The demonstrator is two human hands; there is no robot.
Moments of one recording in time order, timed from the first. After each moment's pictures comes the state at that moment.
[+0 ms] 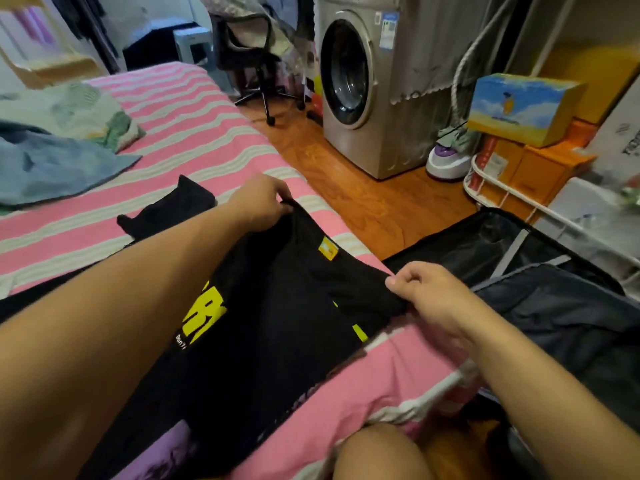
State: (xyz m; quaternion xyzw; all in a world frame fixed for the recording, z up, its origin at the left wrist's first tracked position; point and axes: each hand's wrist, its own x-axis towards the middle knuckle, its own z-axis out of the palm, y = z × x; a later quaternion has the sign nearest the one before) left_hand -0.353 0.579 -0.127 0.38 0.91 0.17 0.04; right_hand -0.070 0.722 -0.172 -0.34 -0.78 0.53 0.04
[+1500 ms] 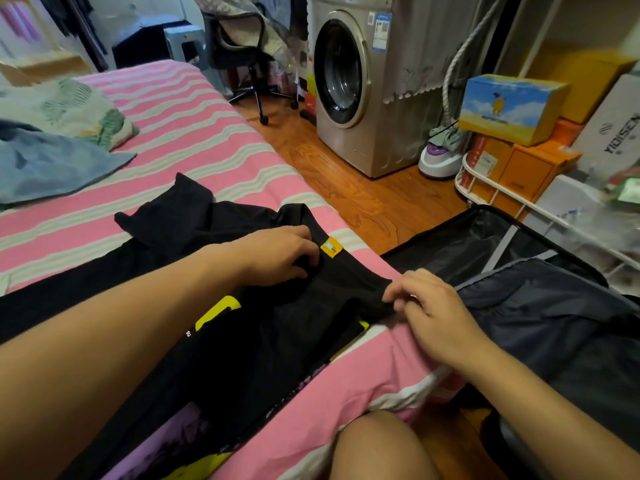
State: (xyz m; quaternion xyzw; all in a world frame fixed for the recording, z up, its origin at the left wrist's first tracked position) left_hand -0.286 0.547 -0.141 0.61 0.78 -0.02 0.12; right_hand -0.035 0.705 -0.189 -0.14 -0.91 0.35 0.18
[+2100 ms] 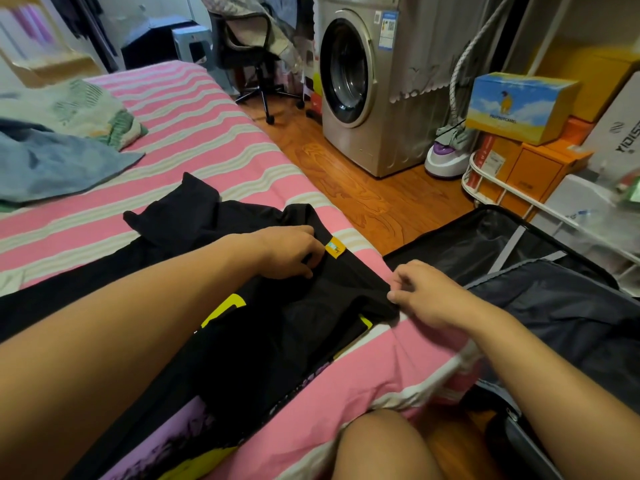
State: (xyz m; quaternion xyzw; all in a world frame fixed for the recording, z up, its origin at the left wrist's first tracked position) left_hand -0.290 0.563 -0.143 0.58 0.80 -0.09 0.14; right_hand -0.071 0.732 -0.180 -0.24 -0.92 0.31 -0.04
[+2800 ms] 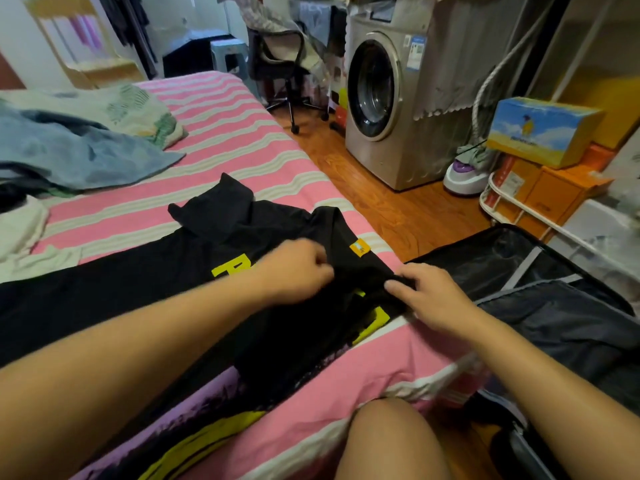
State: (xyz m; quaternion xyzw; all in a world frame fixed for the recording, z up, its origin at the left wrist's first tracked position) left_hand -0.218 0.496 -0.113 0.37 0.90 0.17 0.14; right_hand -0.071 0.702 -0.174 -0.15 -0.92 0.34 0.09
